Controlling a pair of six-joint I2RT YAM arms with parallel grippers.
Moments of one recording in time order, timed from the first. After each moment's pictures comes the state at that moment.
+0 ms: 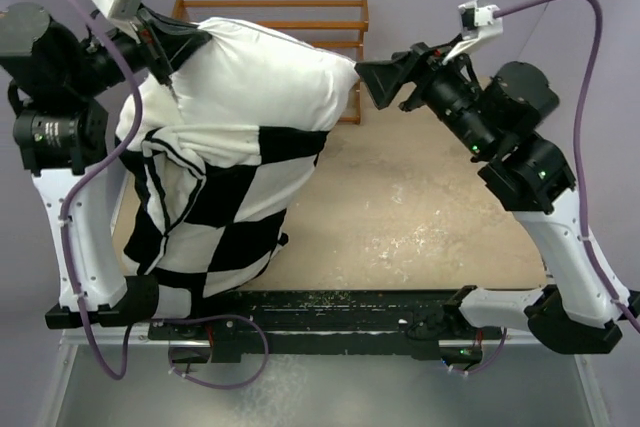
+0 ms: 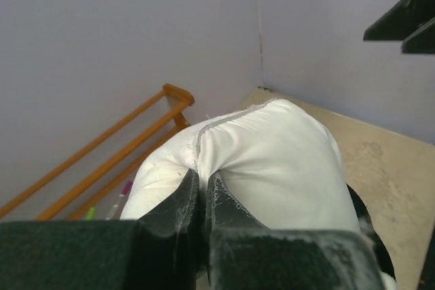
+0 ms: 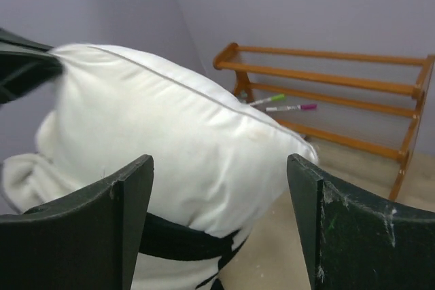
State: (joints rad) left arm 0.05 1.37 2.19 -0.60 0.90 0.00; right arm 0.69 1.24 1.83 -0.46 0.12 0.33
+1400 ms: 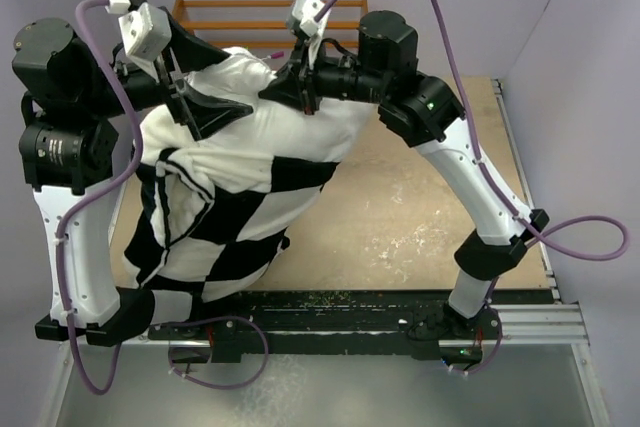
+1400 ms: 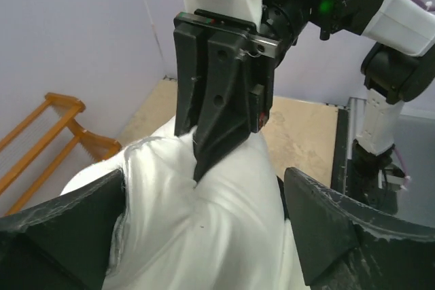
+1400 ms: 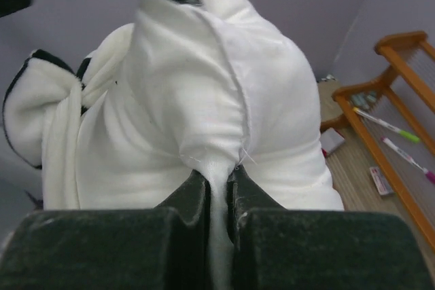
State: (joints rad) left arm -0.09 1.33 2.13 -0.73 1.14 0.02; right arm 0.81 1.77 2.35 -0.65 -0.55 -0.11
